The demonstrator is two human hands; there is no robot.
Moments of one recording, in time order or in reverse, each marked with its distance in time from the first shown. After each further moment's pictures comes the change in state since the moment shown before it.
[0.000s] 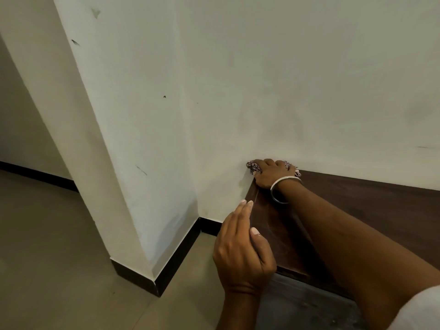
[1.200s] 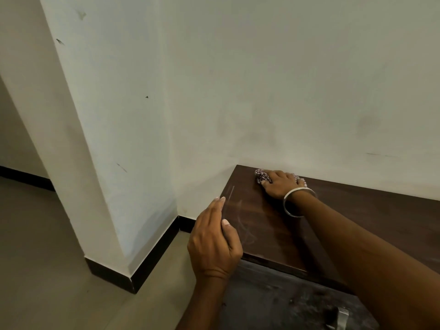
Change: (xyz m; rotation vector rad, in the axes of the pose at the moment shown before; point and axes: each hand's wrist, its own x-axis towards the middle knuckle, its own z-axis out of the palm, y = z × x) left_hand 0.001 0.005 -0.005 0.063 -0.047 -0.077; right_hand -0.059 0.069 -0.021 0.077 -0.055 0.168
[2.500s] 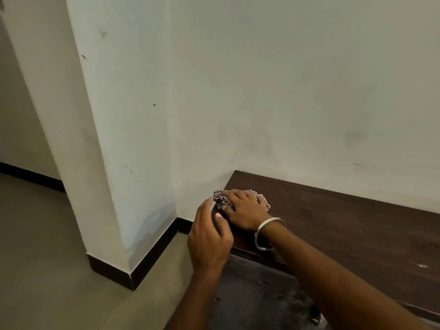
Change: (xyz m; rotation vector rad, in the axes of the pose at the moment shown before) left_hand 0.005 0.004 -0.004 -0.043 -0.044 -0.190; right_hand -0.081 -0.065 0.029 0.001 0.008 -0.364
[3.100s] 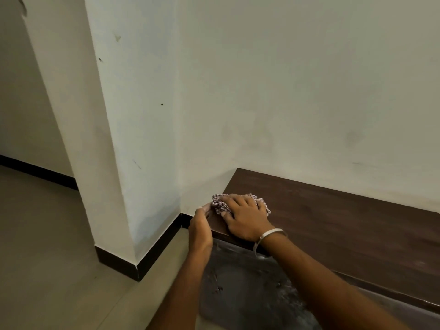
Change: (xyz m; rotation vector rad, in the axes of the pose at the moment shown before) left_hand 0.021 -0.012 -0.008 -0.939 -0.204 -0.735; right_hand -0.041 -0.021 0.005 -0.008 0.032 -0.035
